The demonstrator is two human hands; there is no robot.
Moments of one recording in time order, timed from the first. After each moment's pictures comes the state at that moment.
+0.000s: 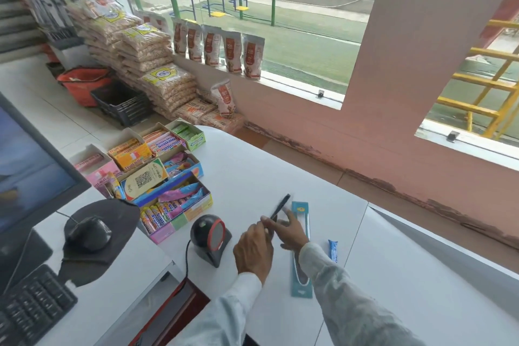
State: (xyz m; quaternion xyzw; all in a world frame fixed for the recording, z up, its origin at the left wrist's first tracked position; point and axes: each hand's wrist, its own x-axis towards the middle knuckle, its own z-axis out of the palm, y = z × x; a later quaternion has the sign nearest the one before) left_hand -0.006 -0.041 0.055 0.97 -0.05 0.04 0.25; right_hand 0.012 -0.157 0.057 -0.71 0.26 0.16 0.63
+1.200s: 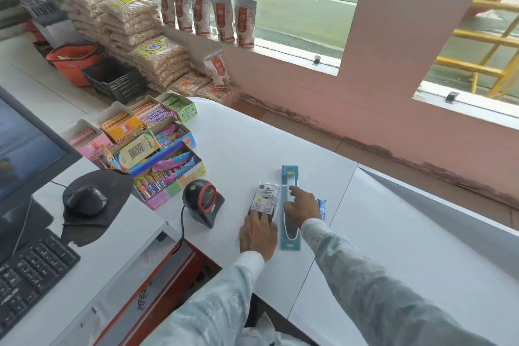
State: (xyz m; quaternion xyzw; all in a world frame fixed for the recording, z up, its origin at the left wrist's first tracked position) left_hand -0.056 -0.062 -0.004 0.99 -0.08 -0.06 0.14; right_hand -0.032 -0.197 0.040 -0.91 0.21 0.06 0.35
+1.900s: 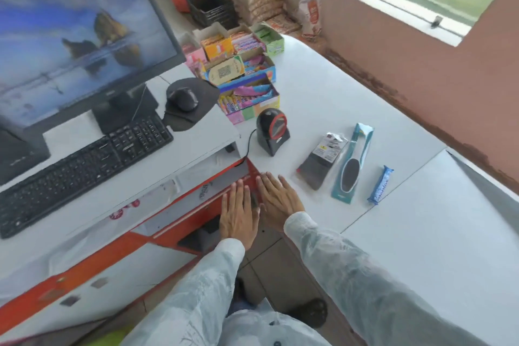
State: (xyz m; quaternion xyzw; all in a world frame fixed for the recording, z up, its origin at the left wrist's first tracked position) left_hand -0.210 0.092 -0.032 1.00 0.07 -0.05 0.00; right_hand -0.143 -0.038 -0.005 -0.94 -0.33 0.09 0.03
